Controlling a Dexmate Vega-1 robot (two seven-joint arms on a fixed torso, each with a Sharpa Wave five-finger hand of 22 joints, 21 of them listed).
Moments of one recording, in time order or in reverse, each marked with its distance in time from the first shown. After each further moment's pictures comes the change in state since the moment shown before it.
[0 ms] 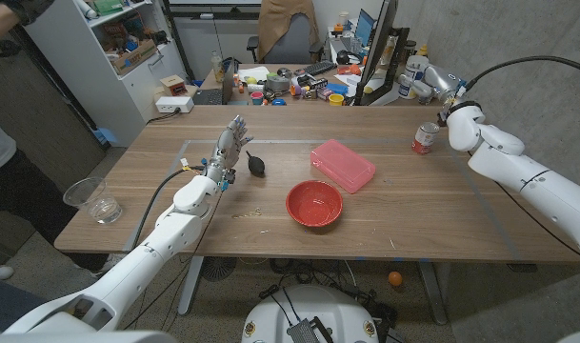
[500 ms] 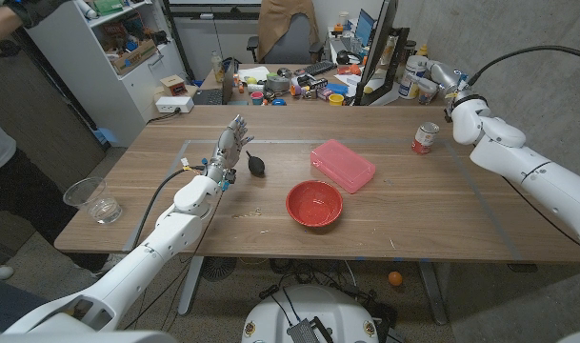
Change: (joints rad) left arm 0.002 0.002 0.001 -0.010 0.002 0.004 0.006; left_hand -0.004 -0.004 0.002 0.002 0.000 0.001 -0.001 0.000 0.000 0.000 0.000 0.000 0.000 0.000 0.000 0.000 0.000 0.000 0.000 -0.004 0.000; right arm 0.051 -0.007 -0.033 0.025 -0.043 -0.080 0.058; right_hand 0.000 0.000 -0.008 -0.008 0.000 -0.011 0.011 -0.004 0.000 -0.023 -0.013 -0.008 0.000 -0.011 -0.011 -0.004 -0.003 0.002 0.016 -0.004 -0.002
